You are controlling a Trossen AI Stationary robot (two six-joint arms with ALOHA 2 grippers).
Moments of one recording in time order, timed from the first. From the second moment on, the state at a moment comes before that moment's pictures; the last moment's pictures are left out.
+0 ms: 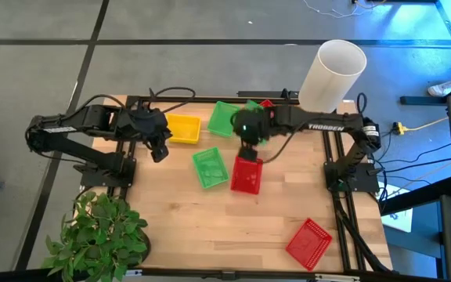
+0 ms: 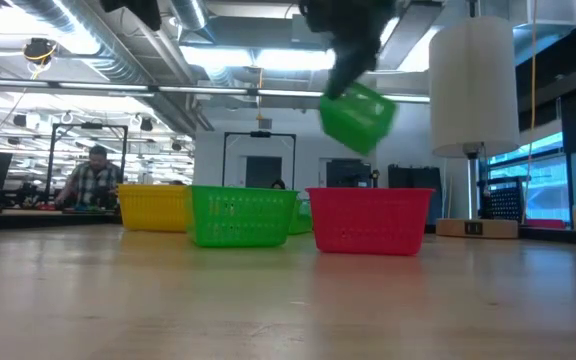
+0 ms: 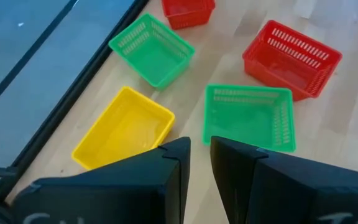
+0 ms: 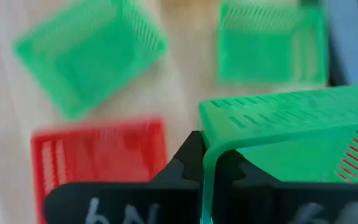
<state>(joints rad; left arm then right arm) -0.01 1.03 1.32 -1.10 -0.38 -0.36 -0.12 1.75 1.69 -1.02 0.18 0.10</state>
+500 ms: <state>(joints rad) -0.01 1.11 1.32 -1.09 -0.38 -0.36 -0.32 1.95 1.81 -0.61 -0.06 -0.02</state>
